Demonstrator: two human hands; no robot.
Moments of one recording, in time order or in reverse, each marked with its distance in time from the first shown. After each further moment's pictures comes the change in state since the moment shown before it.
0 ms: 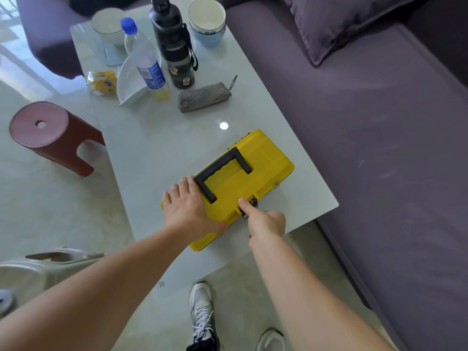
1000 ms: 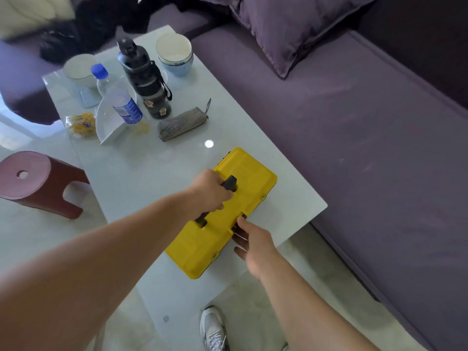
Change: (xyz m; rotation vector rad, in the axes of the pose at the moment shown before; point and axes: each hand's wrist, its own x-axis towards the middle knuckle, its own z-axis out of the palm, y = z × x) left_hand 0.037 0.072 -0.083 -0.474 -0.309 0.126; right_hand 0.017 0.019 -0.007 0.303 -0.420 0.122
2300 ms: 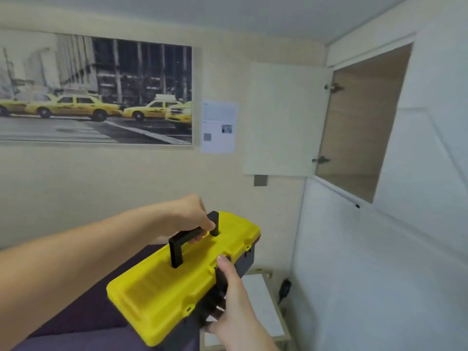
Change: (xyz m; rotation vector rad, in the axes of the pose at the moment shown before) left_hand -0.666 0.780 0.320 0.490 -0.352 1.168; right_hand -0.705 -0.263 -0.603 0.792 0.277 -0.796
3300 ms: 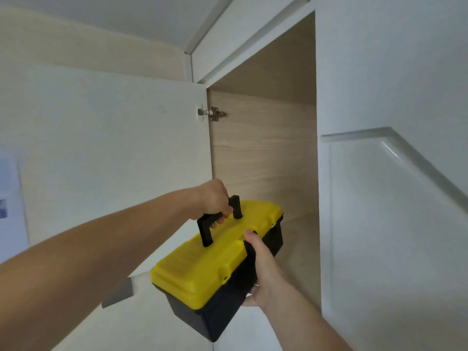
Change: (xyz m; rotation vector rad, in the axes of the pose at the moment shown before) left_hand 0.538 0.436 0.166 0.066 -0.252 0.488; right_hand 0.279 -0.561 -0.281 0.153 0.390 -0.445
